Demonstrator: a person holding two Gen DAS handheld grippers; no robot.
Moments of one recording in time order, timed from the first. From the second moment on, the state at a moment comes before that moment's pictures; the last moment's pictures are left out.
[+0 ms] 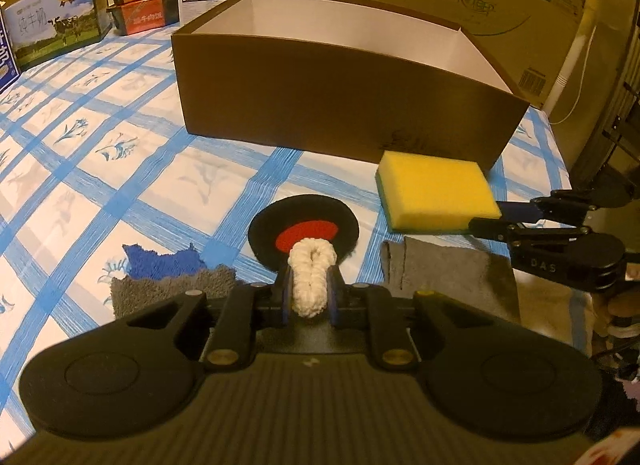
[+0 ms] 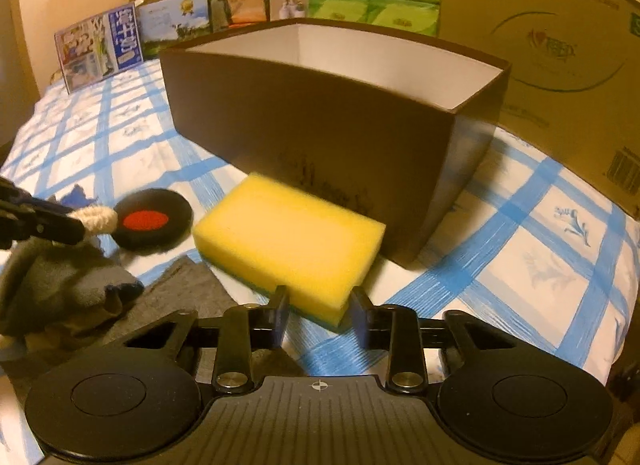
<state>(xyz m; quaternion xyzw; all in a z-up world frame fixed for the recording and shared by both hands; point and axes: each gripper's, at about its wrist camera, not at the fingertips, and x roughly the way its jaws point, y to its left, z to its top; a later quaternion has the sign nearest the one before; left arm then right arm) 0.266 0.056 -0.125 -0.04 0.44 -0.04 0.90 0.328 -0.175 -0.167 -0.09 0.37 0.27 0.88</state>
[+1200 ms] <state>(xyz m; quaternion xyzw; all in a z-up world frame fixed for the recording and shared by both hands) 0.266 0.065 -0.036 -0.03 0.34 -0.02 0.94 0.291 -0.179 -0.059 -0.06 0.28 0.29 0.91</state>
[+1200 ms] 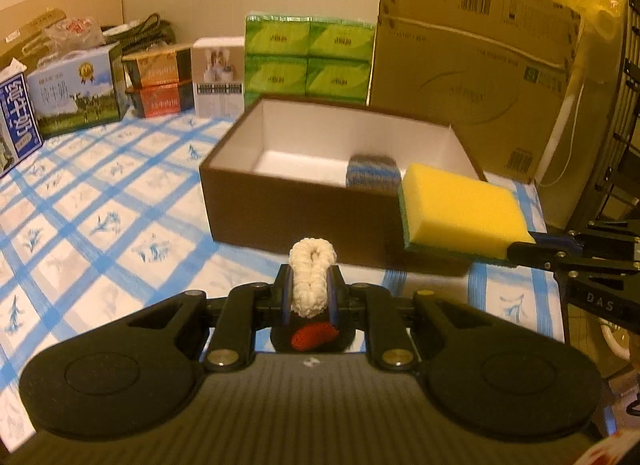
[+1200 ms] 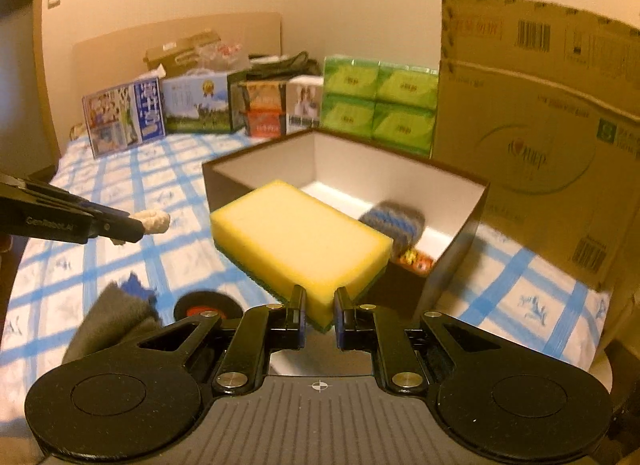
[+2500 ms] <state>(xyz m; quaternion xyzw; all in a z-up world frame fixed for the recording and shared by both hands) 0.458 0.024 -0.022 0.01 0.36 -0.05 0.93 0.449 -0.182 -0.045 -0.02 0.35 0.20 0.91</state>
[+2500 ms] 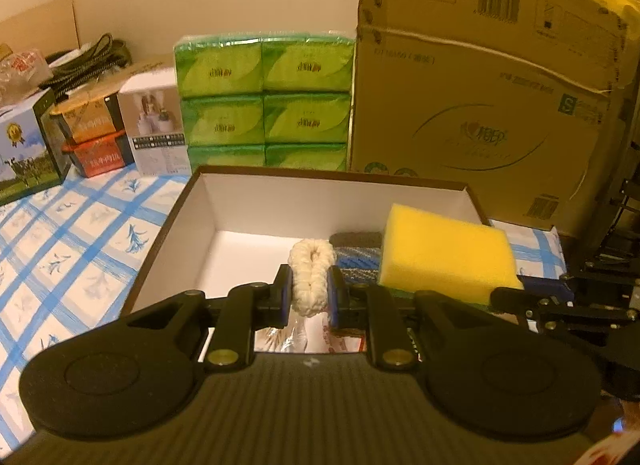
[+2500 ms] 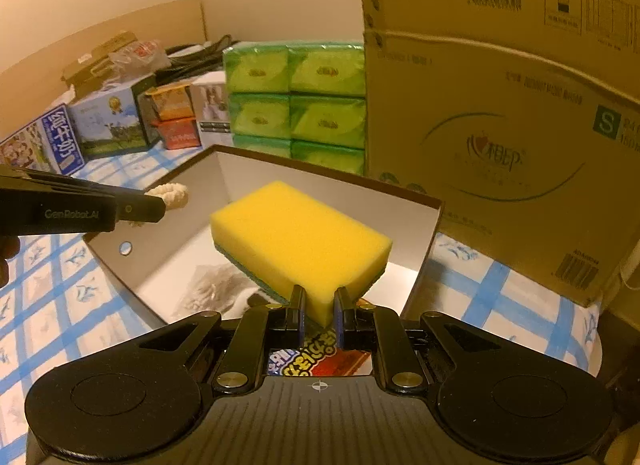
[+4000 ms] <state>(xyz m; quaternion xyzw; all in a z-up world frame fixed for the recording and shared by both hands) 0.455 0.042 -0.035 0.00 0.40 -0.05 0.92 0.469 -0.195 -0.056 0.03 0.37 0.18 0.91</state>
